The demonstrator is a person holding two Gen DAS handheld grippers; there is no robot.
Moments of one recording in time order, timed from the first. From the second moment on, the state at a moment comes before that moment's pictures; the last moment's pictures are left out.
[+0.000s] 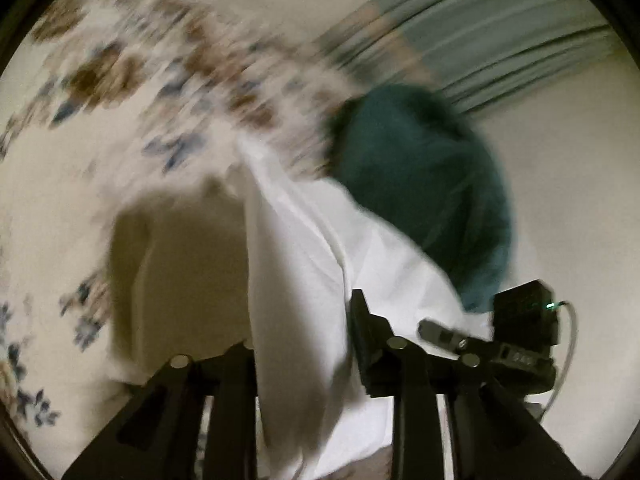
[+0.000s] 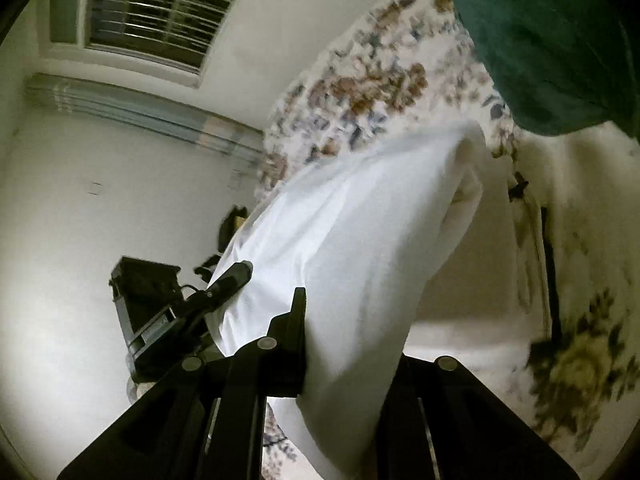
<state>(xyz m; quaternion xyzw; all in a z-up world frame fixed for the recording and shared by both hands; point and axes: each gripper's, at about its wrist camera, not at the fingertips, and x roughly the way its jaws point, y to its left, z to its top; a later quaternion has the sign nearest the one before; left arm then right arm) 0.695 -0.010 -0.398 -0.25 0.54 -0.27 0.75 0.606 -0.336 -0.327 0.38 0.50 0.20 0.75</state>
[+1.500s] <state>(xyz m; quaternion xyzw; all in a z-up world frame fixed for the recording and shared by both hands) 0.323 -0.029 -0.126 0.00 0.37 -0.03 0.93 0.216 -0.235 -0.021 0.00 0.40 -0.12 0.91</state>
